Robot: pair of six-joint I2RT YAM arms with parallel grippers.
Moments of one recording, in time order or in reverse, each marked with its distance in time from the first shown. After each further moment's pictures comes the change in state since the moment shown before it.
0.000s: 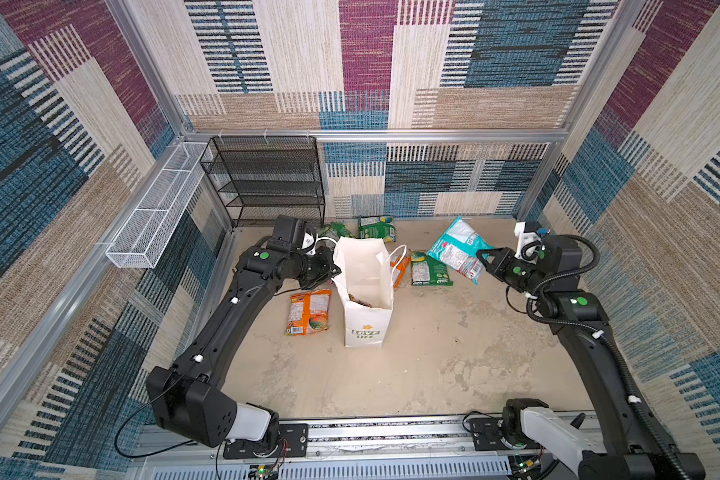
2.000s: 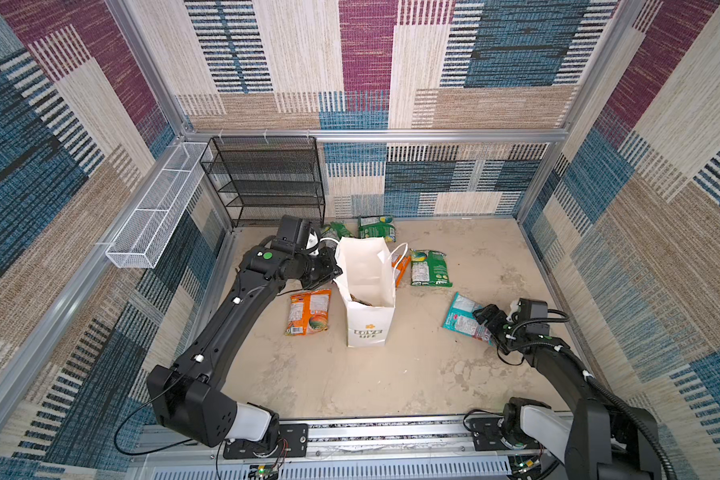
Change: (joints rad) left arm -0.029 0.008 0.013 -0.011 -0.048 0.014; right arm -0.178 0.038 -0.750 0.264 0.084 0.076
